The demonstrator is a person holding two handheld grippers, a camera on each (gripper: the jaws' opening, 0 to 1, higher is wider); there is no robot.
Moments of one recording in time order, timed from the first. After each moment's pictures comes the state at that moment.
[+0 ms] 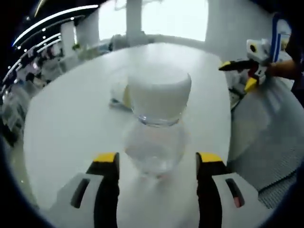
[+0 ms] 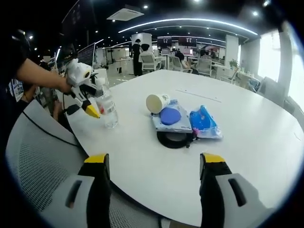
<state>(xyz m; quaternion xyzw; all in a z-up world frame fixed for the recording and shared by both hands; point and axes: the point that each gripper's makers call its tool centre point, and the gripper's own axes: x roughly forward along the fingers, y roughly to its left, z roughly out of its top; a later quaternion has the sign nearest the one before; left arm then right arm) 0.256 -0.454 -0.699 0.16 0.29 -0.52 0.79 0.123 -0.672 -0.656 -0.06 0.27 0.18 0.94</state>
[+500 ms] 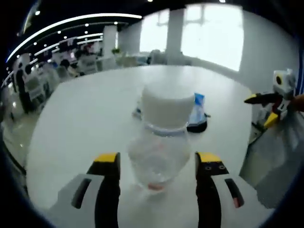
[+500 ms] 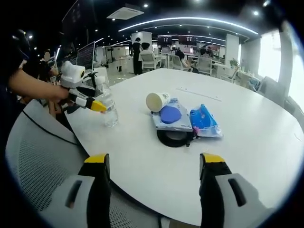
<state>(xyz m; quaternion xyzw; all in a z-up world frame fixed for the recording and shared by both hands) 0.261 -0.465 -0.687 0.07 0.26 -0.41 0.87 0.122 -0.672 -0.659 -0.06 0.28 0.18 0.94</state>
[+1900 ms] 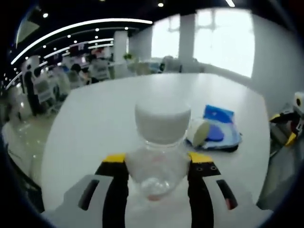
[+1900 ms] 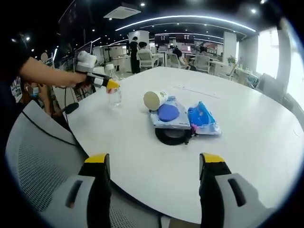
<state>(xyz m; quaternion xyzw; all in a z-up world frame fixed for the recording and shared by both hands) 0.386 -0.430 -0.666 0.08 0.24 -0.38 0.89 0.121 -0.676 -0.662 -0.05 0.29 0.17 0.94</state>
